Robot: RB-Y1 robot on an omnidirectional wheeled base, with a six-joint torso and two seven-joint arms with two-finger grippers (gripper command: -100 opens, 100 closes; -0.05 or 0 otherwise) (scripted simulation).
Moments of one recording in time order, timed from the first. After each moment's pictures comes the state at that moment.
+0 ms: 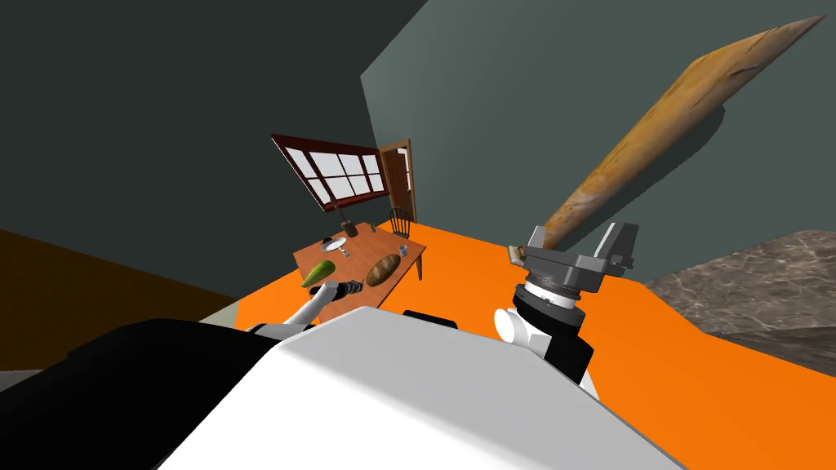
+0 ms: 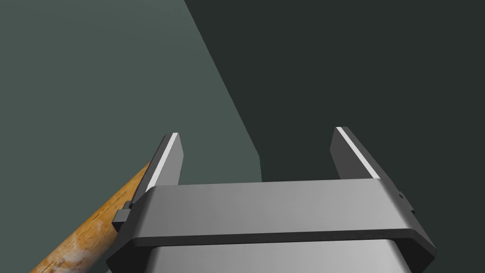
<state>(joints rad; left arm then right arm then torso) 0.03 0.64 0.22 -0.72 1.44 0.63 0.19 0.46 0.02 0.02 -2.34 -0.10 -0.62 -0.07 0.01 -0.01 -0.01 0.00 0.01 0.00</state>
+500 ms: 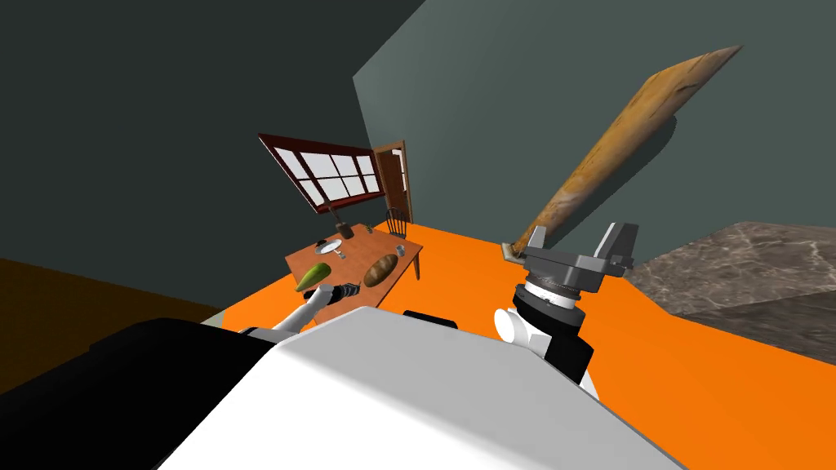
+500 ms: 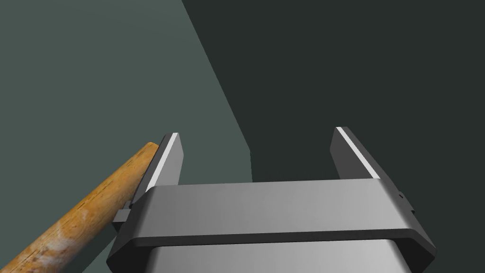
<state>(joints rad) 0.09 0.70 0.12 -0.75 1.58 0.58 0.24 0.46 0.02 0.02 -2.34 -0.10 -0.62 -0.07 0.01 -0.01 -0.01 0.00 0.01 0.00</state>
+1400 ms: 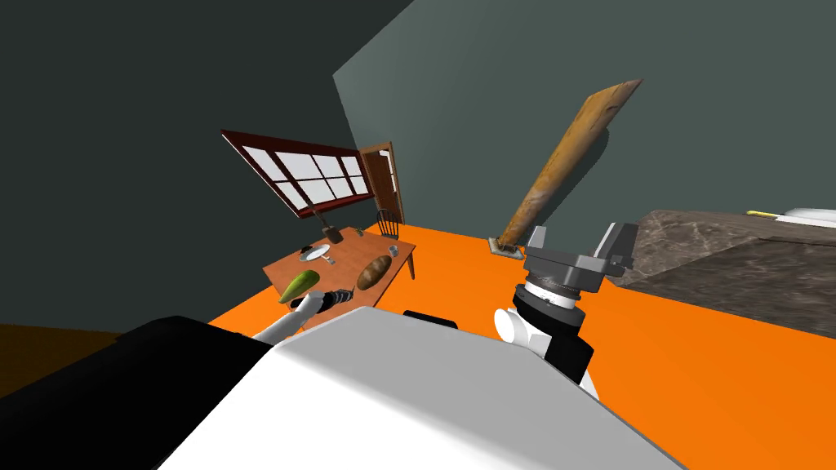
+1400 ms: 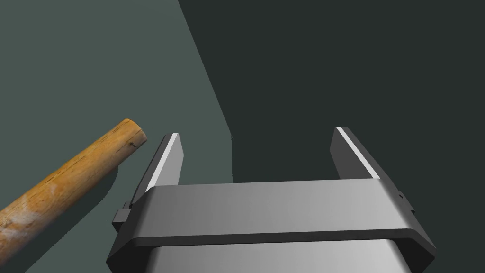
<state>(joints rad) 0.18 0.79 -0.03 -0.77 1.80 0.51 0.29 0.46 0.02 0.02 -2.34 -0.10 -0.62 -0.07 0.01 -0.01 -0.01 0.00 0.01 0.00</state>
